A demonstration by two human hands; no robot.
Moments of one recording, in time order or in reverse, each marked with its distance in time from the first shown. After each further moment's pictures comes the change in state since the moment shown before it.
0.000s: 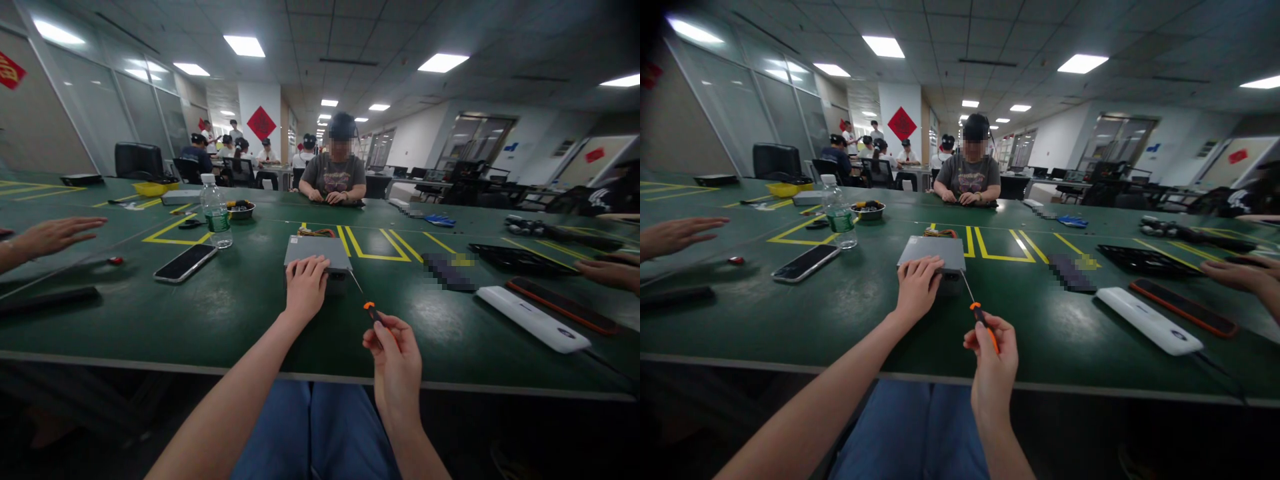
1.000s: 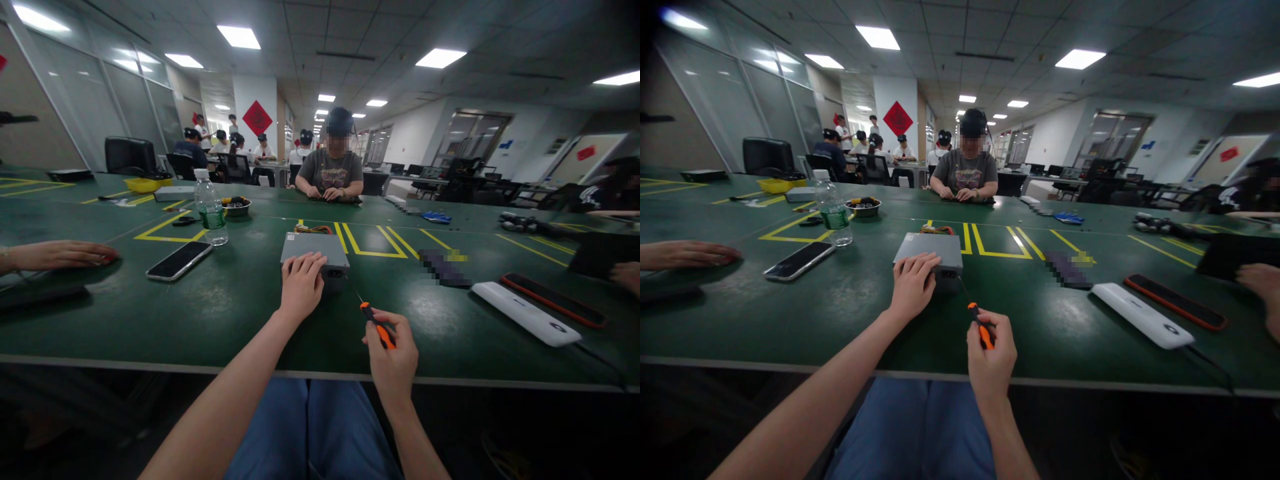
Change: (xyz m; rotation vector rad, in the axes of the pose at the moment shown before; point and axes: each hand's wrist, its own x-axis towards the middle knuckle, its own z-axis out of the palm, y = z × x) left_hand -0.002 -0.003 -0.002 -0.038 -0.023 0.029; right_hand 0.015 0.013 -0.021 -0.685 -0.058 -0.457
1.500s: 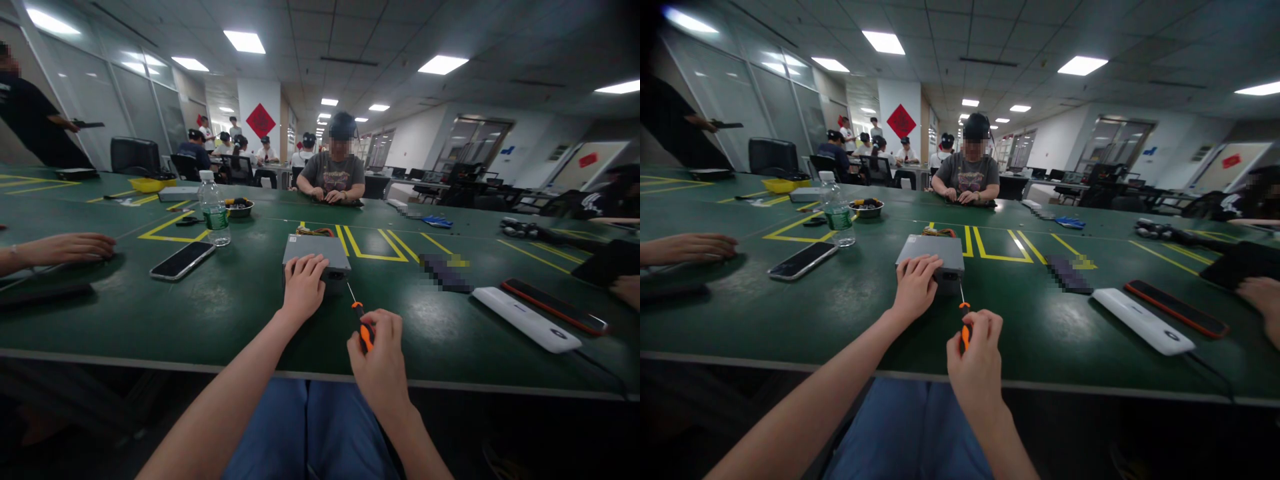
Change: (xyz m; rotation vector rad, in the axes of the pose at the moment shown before) left_hand 0.000 0.001 -0.002 0.023 -0.022 0.003; right_hand -0.003 -0.033 0.003 -0.350 -0.127 -0.331
